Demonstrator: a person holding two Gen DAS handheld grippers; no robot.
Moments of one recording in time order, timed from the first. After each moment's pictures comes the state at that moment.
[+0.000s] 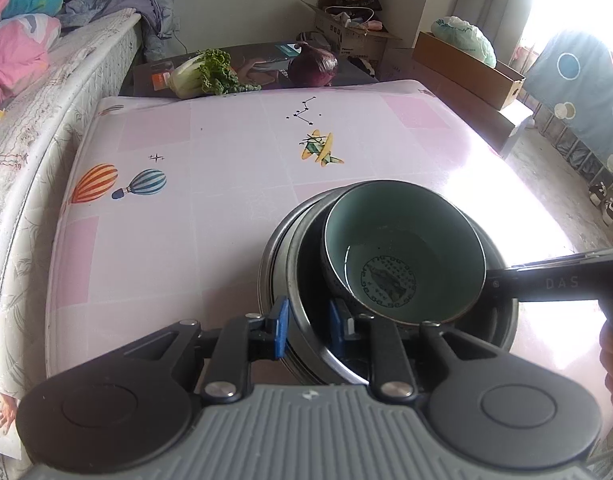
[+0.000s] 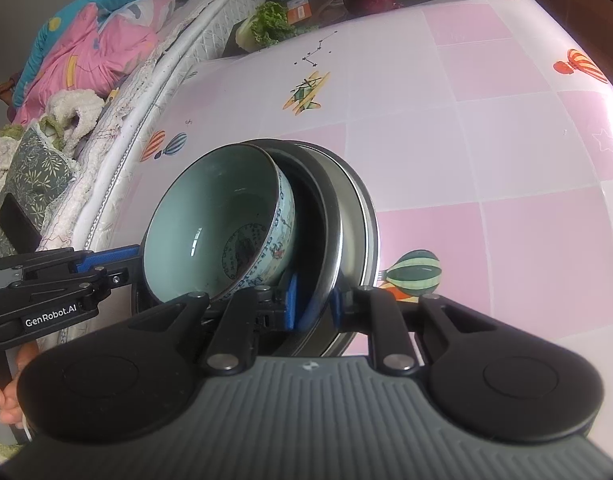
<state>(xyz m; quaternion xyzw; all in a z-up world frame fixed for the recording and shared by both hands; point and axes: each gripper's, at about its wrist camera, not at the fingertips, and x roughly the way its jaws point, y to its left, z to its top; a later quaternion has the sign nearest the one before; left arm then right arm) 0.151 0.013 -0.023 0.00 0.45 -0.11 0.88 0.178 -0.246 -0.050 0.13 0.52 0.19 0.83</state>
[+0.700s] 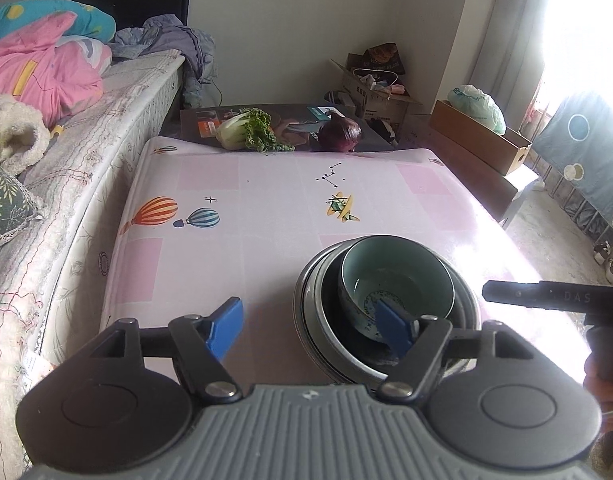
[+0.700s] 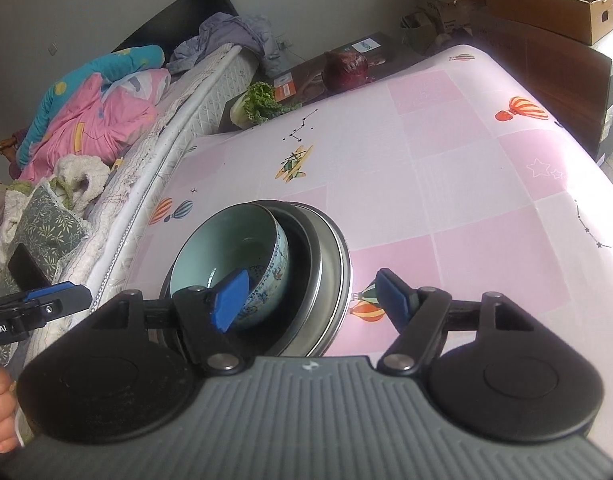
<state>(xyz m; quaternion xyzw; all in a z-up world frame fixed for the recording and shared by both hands) 0.087 0.043 0.037 -0.05 0.38 -0.06 0.92 0.118 -0.282 -0.007 0.15 0.41 0.14 0.89</state>
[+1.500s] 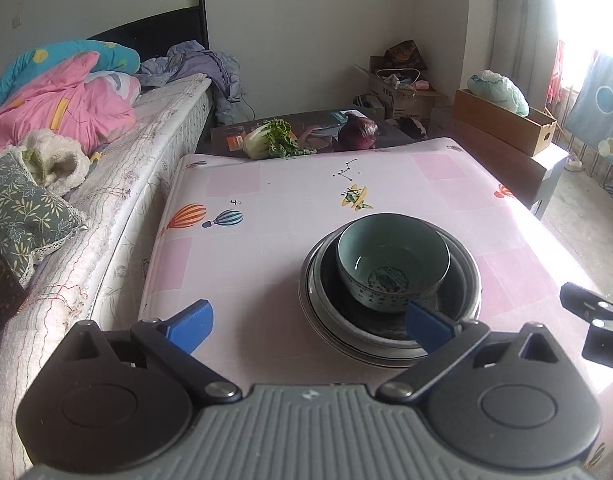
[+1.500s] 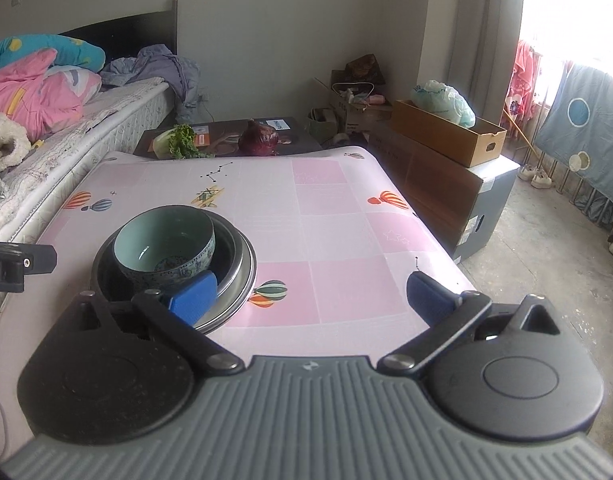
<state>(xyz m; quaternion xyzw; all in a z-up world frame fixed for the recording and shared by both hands) 0.050 -0.009 0.037 0.03 0.38 0.00 0.93 -0.004 -0.252 0.038 -0.03 0.31 -0.02 0.95</state>
